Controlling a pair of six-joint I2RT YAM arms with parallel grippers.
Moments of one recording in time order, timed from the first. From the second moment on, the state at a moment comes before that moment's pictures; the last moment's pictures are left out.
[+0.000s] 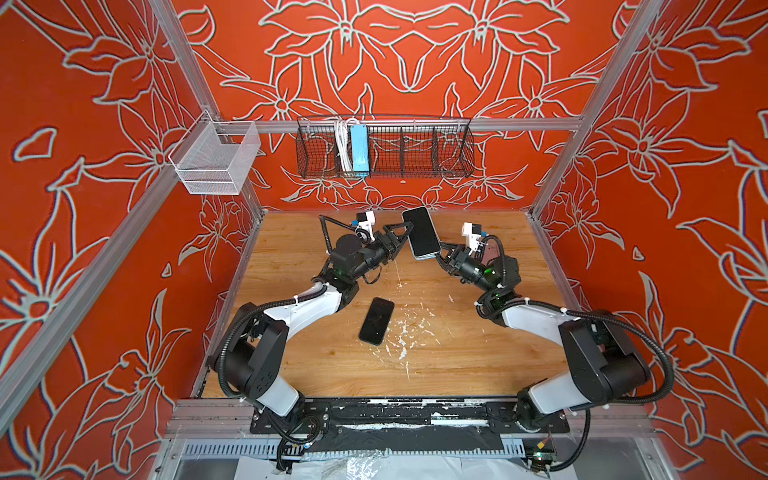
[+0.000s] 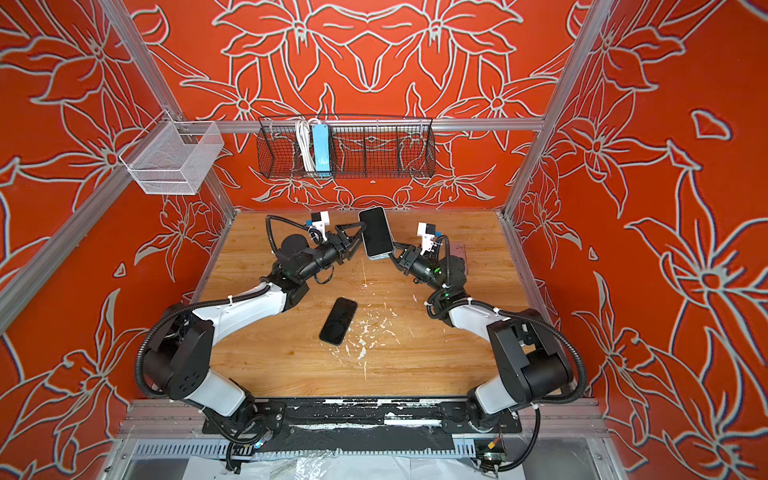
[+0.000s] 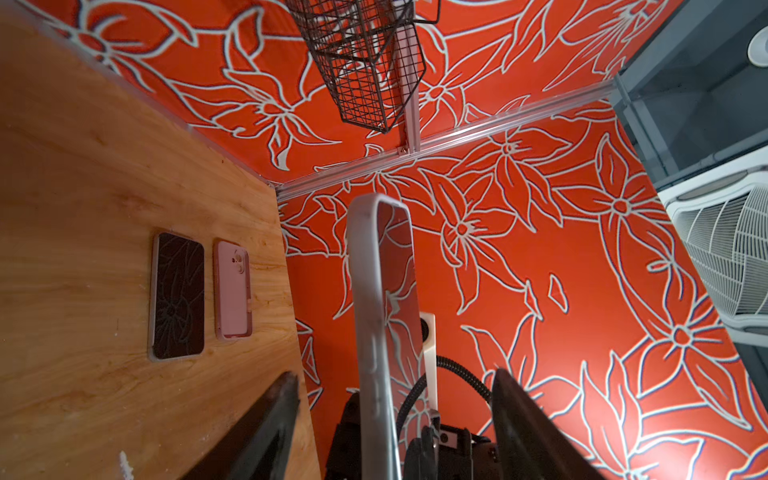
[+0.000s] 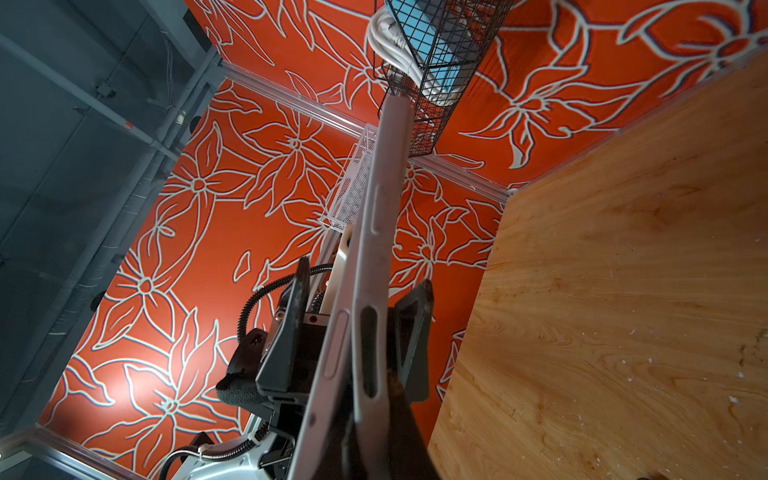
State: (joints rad) left arm -0.47 1.55 0.93 0.71 0.36 -1.30; right arm 0.35 1.52 0.65 1.14 -0.61 1.38
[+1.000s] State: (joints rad) left arm -0.72 1.19 0.76 0.28 -0.04 -1.53; right arm 0.36 1.59 0.65 1.16 -0.50 1.29
